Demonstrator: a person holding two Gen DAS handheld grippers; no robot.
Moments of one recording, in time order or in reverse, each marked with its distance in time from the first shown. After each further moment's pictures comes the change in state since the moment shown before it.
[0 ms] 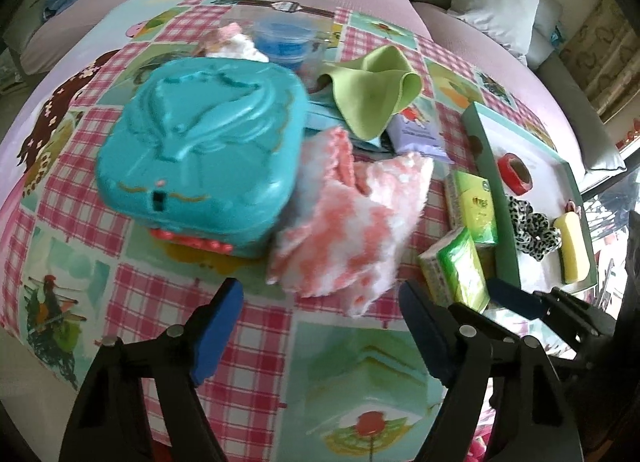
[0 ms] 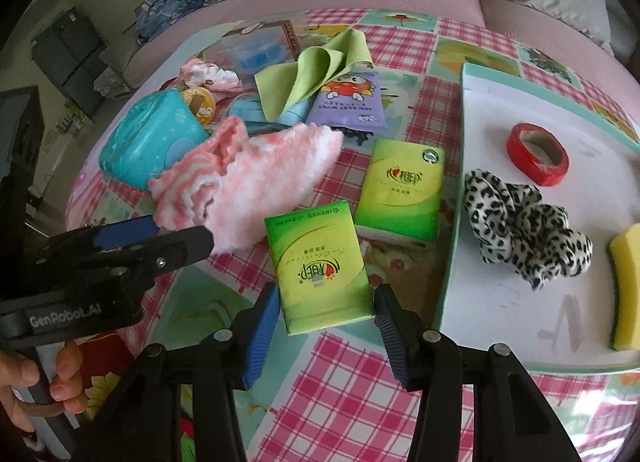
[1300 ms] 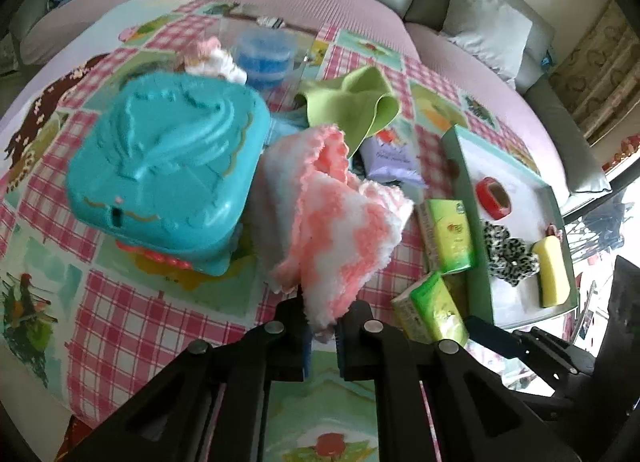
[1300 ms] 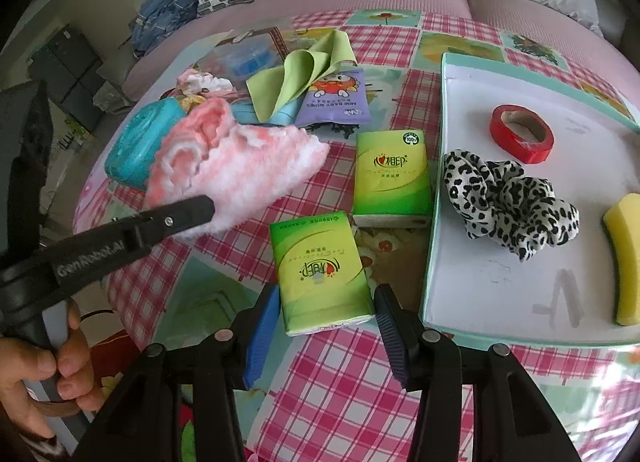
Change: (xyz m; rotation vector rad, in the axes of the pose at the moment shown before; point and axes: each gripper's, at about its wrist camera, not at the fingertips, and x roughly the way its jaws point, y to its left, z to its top) left arm -0.009 -0.001 0.000 -0.042 -0.075 -0.074; right arm -0.011 -0.007 -0.013 0.053 -0.017 0.023
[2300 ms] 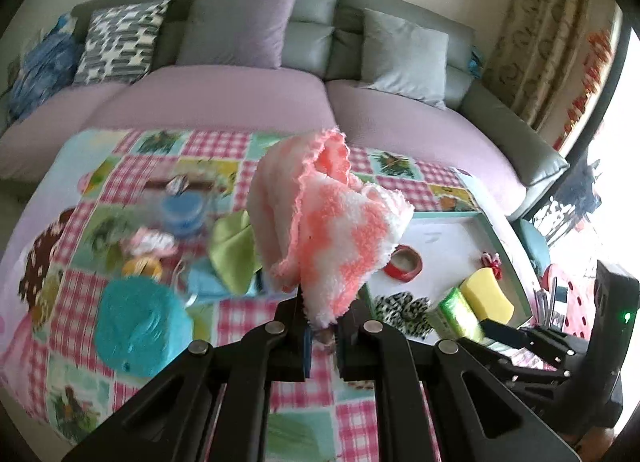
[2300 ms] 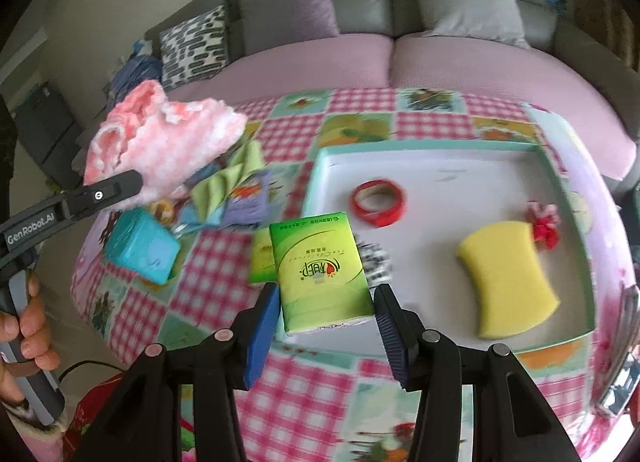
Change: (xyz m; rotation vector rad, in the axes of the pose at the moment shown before) left arm -0.076 -0.097 0.051 0.260 -0.208 -0.053; right arm -0.103 -0.071 0.007 0.126 -0.216 -0.092
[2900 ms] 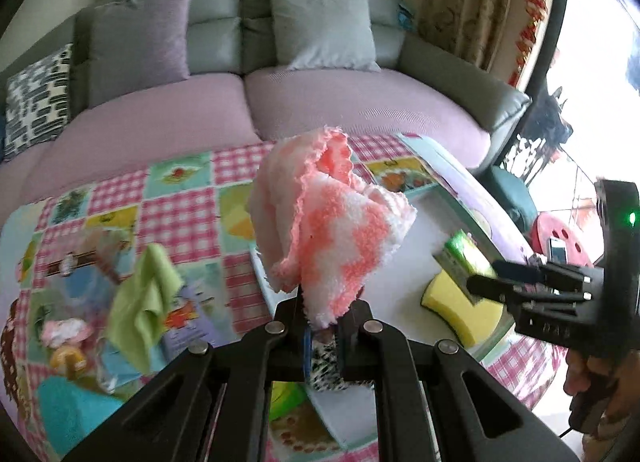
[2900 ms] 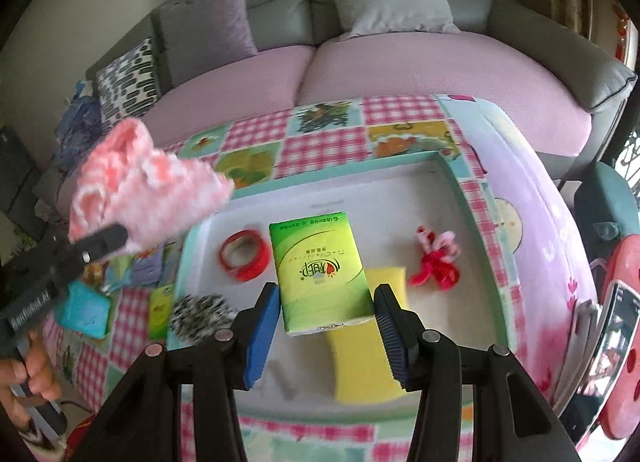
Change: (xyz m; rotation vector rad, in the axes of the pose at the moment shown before) left arm 0.082 -0.093 0.027 0.254 0.071 -0.104; right arm 0.001 -0.118 0.043 0.143 -0.027 -0.124
